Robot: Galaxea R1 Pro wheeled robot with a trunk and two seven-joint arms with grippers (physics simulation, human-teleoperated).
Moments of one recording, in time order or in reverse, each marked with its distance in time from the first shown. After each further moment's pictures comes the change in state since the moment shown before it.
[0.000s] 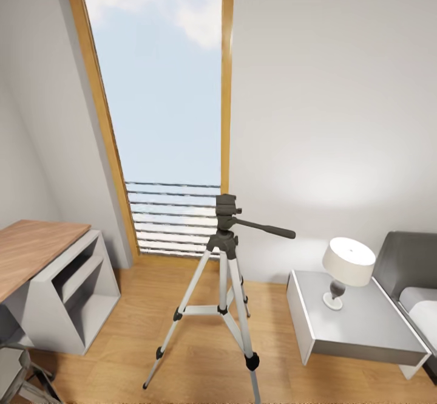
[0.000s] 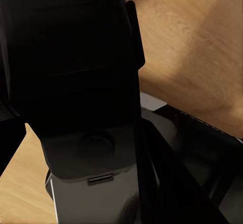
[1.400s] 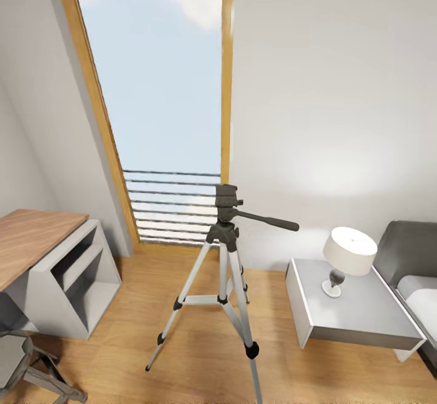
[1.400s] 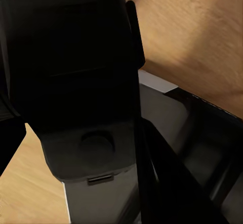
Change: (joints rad) left arm 0.000 0.000 -0.001 0.000 -0.002 0.000 0.000; right arm 0.000 0.000 0.001 0.000 0.003 -0.002 0.000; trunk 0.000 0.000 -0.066
